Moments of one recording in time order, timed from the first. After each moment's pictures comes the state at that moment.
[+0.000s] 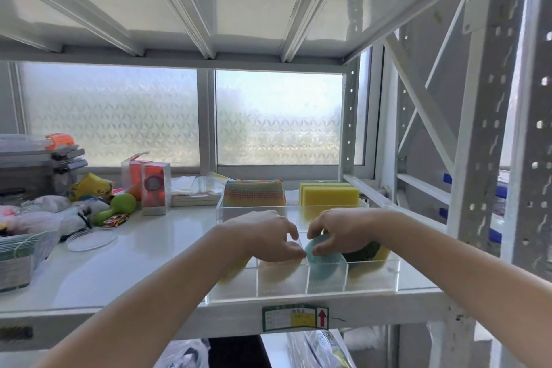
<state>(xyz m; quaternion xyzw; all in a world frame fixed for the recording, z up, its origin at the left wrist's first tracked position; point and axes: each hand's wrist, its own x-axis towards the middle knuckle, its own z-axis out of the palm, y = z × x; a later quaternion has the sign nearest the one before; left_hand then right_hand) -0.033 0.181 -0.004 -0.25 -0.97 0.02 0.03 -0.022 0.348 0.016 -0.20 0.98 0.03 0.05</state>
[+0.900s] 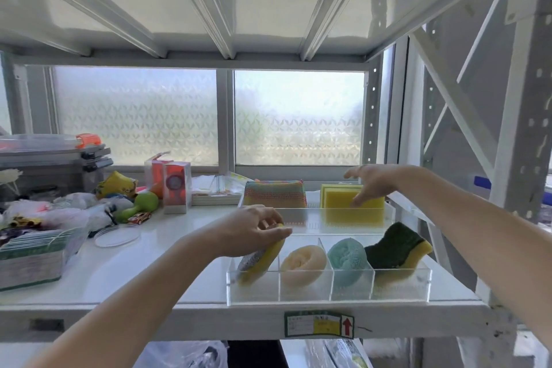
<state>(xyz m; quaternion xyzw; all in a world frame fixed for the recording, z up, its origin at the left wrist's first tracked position) -0.037 0.115 -0.010 -0.21 -0.95 -0.23 0.05 -0.105 0.381 0.059 -0.08 1.00 -0.02 -0.02</state>
